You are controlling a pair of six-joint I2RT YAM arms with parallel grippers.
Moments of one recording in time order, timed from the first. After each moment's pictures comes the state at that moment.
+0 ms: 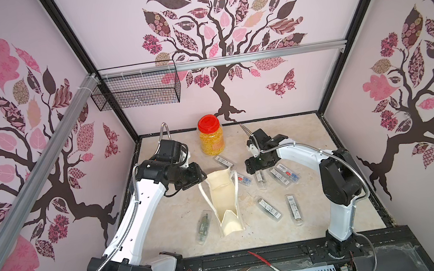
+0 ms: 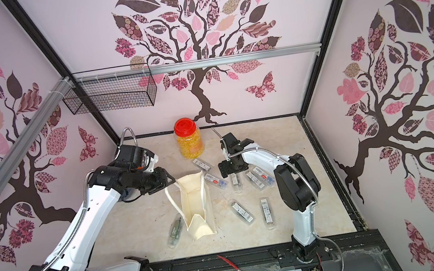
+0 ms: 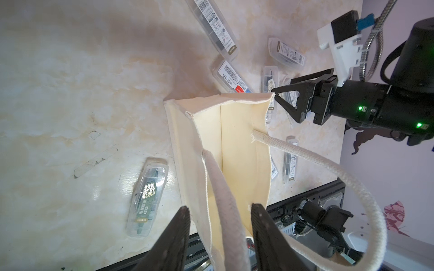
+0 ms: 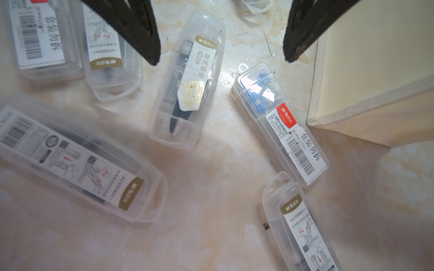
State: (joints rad) left arm -0.30 1.28 1.37 -1.17 0.35 -0.48; right arm 0.51 1.90 1.45 -0.76 -0.12 0.21
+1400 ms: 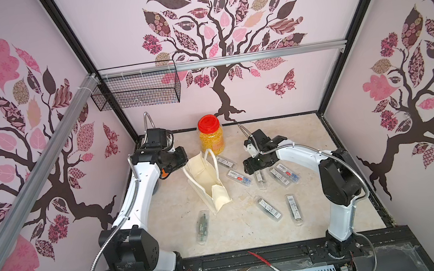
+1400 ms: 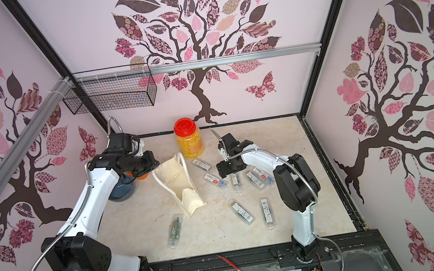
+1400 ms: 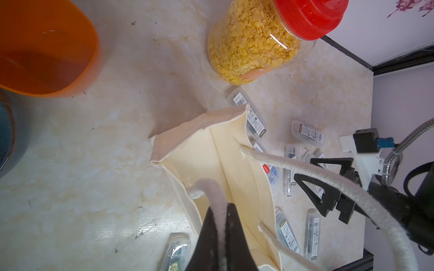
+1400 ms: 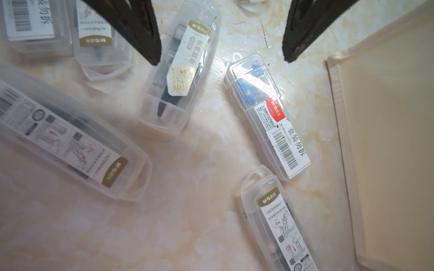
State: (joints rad) left arm -0.08 1.47 1.46 -0.96 0.27 -0.38; right arm 0.54 1.89 1.44 -0.69 -0.14 0.16
